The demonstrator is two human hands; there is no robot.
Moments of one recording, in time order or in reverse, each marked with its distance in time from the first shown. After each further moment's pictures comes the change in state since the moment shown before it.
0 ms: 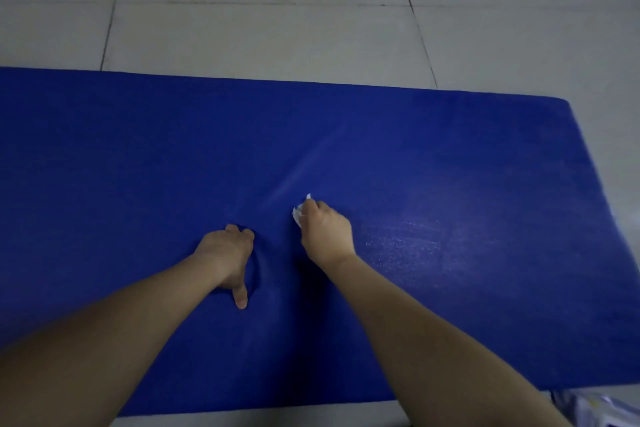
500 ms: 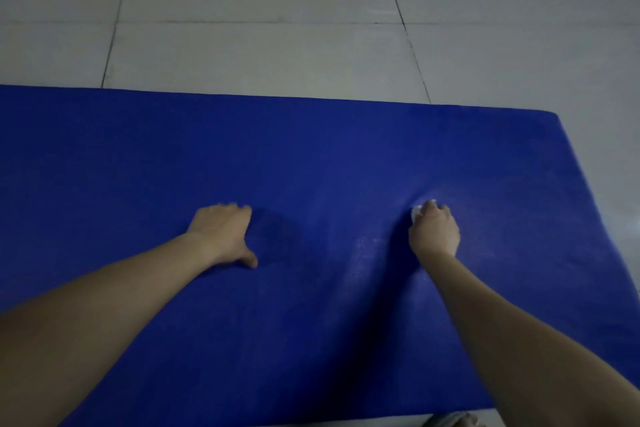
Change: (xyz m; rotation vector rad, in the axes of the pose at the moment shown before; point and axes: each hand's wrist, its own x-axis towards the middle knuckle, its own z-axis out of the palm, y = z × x) left_hand 0.013 -0.019 -0.043 0.026 0.286 0.000; right_hand 0.002 0.165 -0.069 -0.022 0.111 0.585
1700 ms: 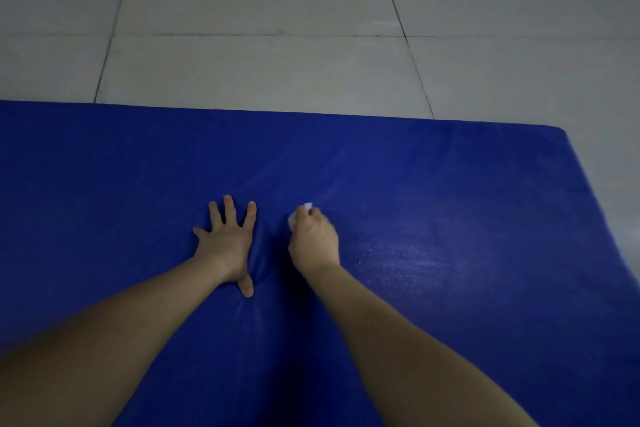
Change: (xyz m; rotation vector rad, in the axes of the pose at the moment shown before) left_hand 0.036 0.015 0.005 -0.145 -0.150 -0.124; right_hand -0.062 -0.174 0.059 0.097 -0.116 -0.515
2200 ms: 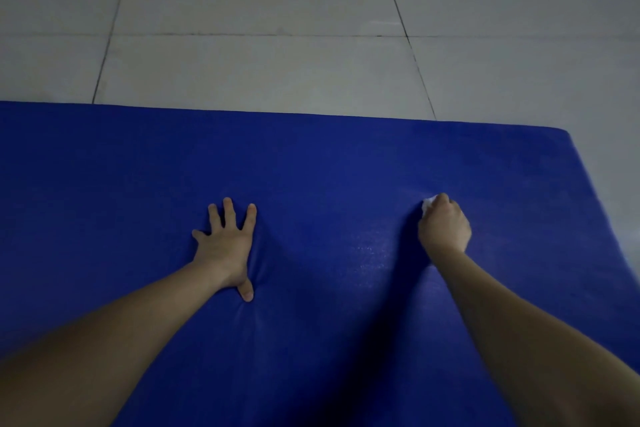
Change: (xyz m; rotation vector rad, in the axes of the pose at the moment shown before) left_hand 0.000 -0.001 0.002 -0.046 0.021 0.016; right_hand 0.023 0.187 -0.092 -0.089 0.209 0.532
